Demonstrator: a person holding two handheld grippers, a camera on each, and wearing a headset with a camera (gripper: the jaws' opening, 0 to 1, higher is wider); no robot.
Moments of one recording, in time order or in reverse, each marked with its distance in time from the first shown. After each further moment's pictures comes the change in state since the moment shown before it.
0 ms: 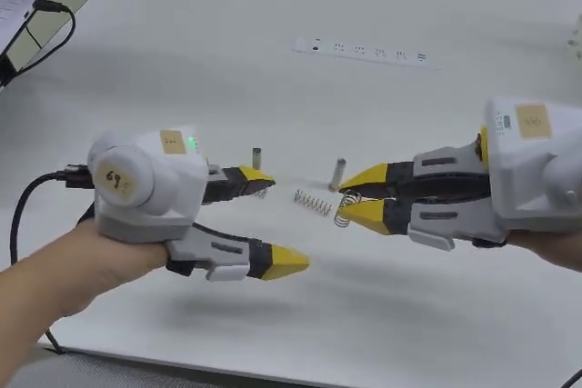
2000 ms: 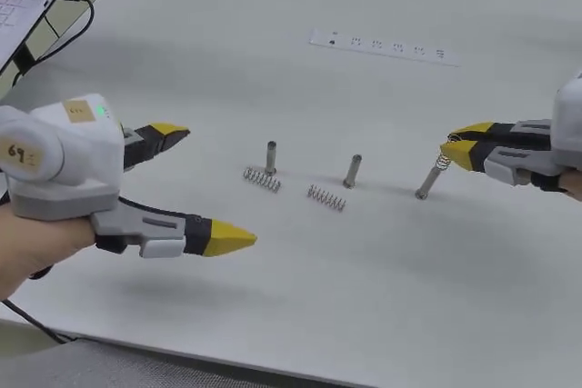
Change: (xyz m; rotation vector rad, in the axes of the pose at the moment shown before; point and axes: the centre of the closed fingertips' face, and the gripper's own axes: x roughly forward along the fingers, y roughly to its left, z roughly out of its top) left arm -0.060 0.055 -0.013 -0.077 -0.029 0.214; right arm -0.055 -0.134 -0.098 0.305 0.133 -0.429
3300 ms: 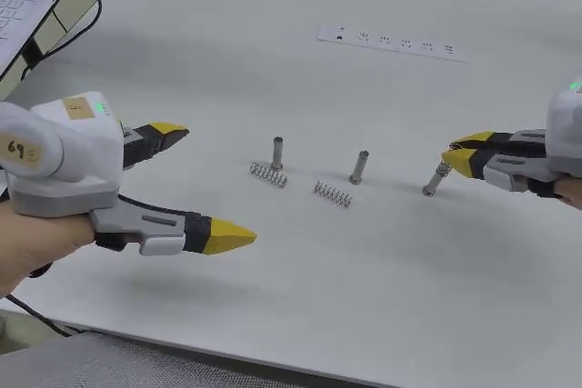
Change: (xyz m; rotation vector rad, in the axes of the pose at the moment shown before) left arm -0.005 0.003 -0.006 -0.020 0.014 0.010; right arm 0.013 0.000 -0.020 0.034 0.033 0.008
